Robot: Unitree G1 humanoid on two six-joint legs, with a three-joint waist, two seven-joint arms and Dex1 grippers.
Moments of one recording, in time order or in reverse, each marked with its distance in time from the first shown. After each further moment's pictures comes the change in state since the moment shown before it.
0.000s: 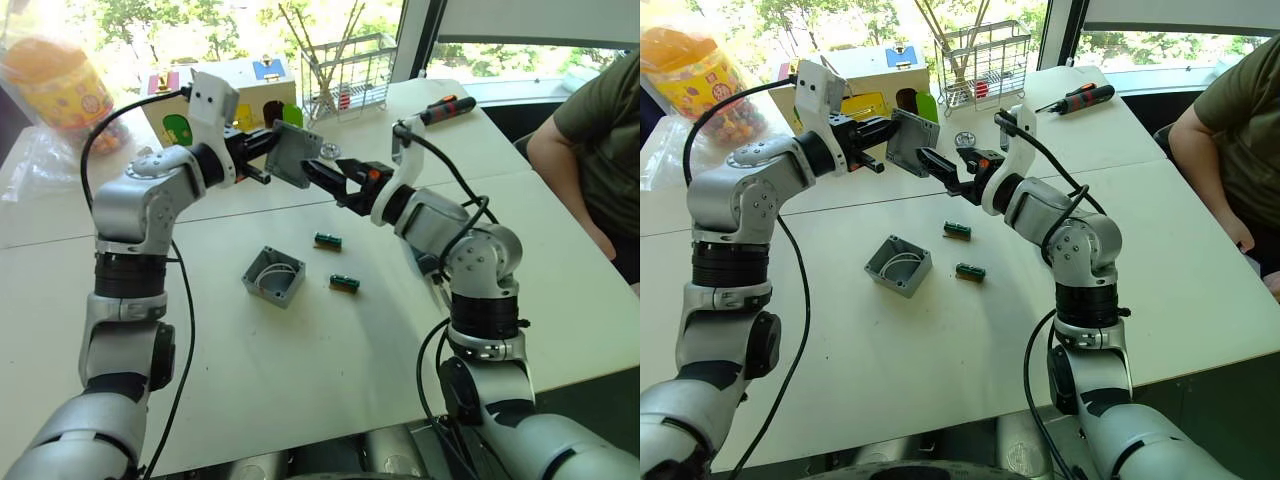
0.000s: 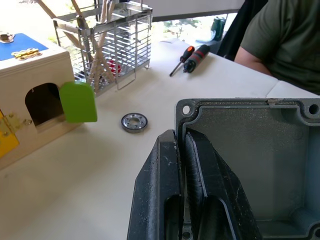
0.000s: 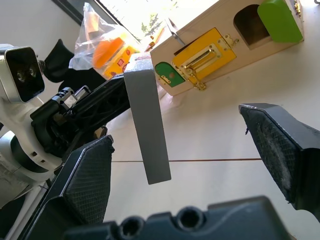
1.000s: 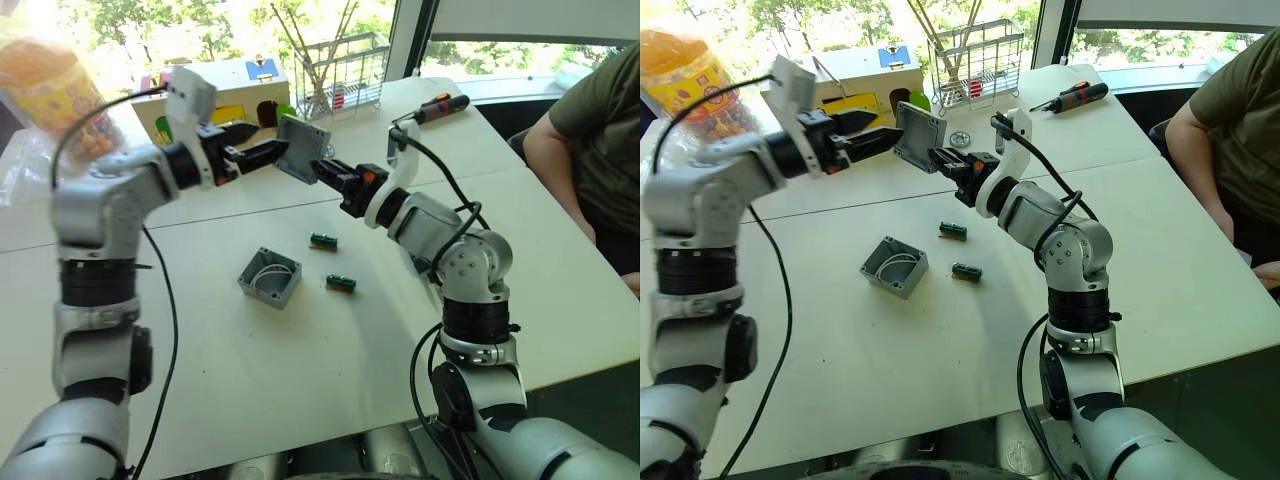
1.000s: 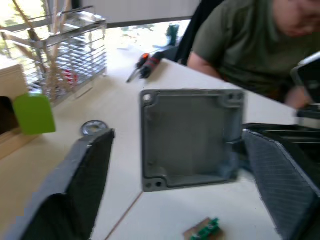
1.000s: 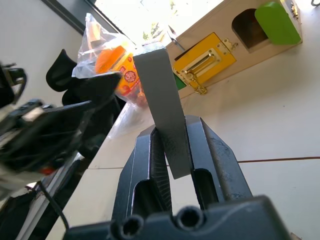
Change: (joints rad) left arm 0.049 0.194 0.123 -0.142 -0.245 0.182 -0.225; right arm 0.022 0.035 -0.002 -0.007 -0.014 -0.038 -0.005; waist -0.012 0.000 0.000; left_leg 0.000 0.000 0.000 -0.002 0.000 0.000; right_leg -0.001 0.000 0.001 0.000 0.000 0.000
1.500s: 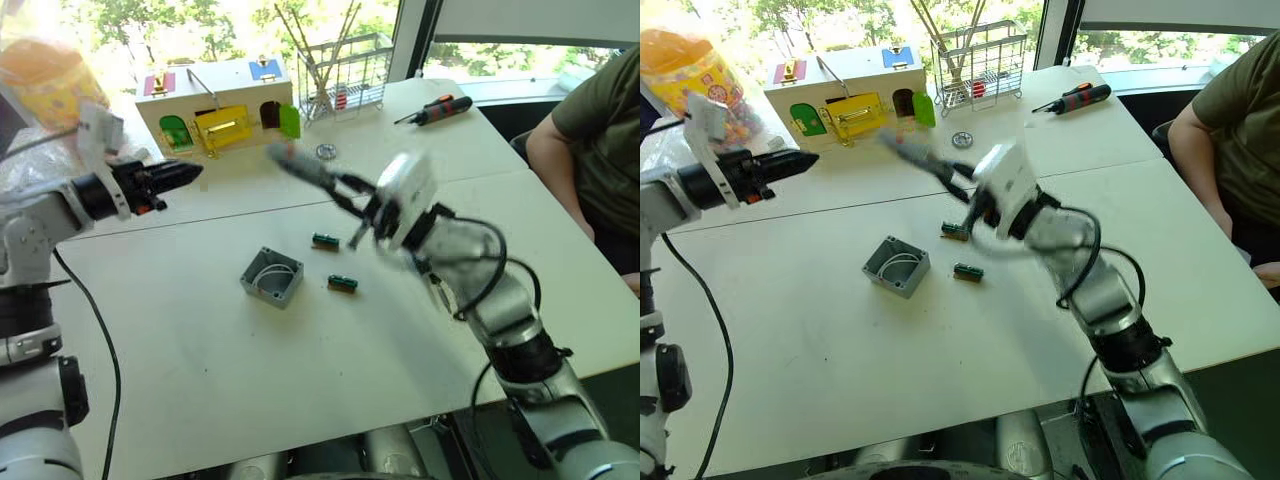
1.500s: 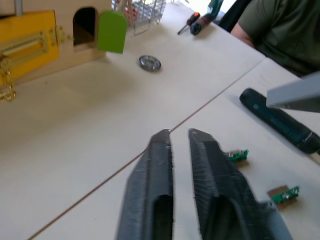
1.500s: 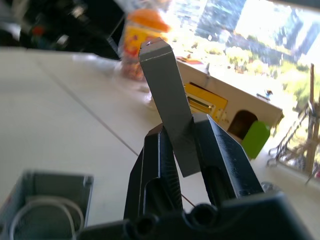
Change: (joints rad) left arm 0.213 0.200 0.064 0.142 0.019 -0.026 -0.083; right arm 0.248 -0.456 0.503 -0.121 -0.840 -1.013 0.292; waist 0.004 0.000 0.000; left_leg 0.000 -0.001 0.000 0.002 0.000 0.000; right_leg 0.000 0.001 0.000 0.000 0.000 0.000
